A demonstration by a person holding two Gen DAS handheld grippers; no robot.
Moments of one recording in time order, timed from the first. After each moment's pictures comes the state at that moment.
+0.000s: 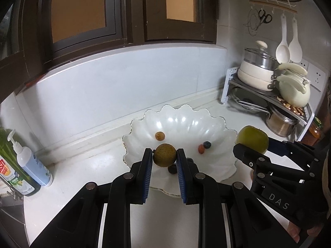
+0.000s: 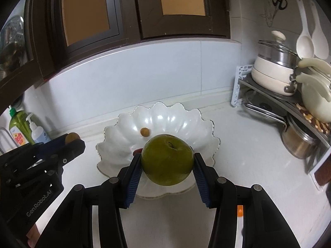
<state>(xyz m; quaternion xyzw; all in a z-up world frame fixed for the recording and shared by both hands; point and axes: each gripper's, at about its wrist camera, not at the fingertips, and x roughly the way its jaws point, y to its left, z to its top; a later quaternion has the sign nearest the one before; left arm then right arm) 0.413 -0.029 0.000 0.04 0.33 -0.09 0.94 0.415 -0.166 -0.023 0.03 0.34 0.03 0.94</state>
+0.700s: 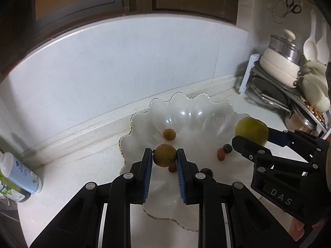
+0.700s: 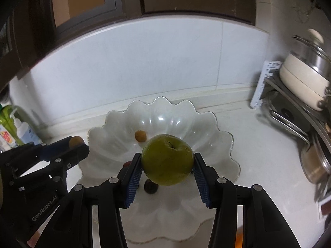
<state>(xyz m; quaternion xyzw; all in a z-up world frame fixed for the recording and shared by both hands) 0.506 -0.028 -0.040 0.04 0.40 -0.08 0.91 0.519 -0.162 -0.050 0.00 0.40 0.06 0.91</state>
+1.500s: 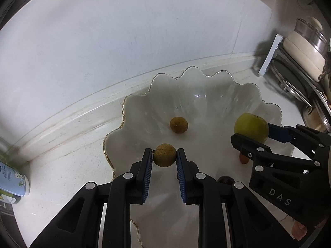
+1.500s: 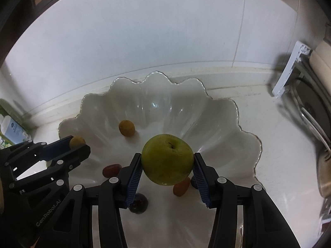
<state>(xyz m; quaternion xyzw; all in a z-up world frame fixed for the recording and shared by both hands) 0.568 -0.032 -0.093 0.03 0.48 -0.06 0.87 0.582 -0.164 -0.107 0.00 0.48 0.08 0.87</state>
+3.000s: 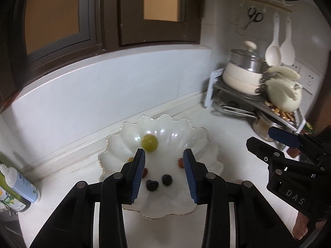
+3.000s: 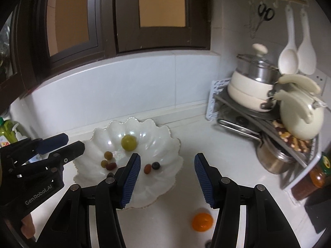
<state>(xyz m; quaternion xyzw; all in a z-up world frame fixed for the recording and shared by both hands) 0.439 -0.073 0.023 0.04 0.34 -0.15 0.93 0.420 -0.214 0.012 0.01 0.32 -0.03 0.95</state>
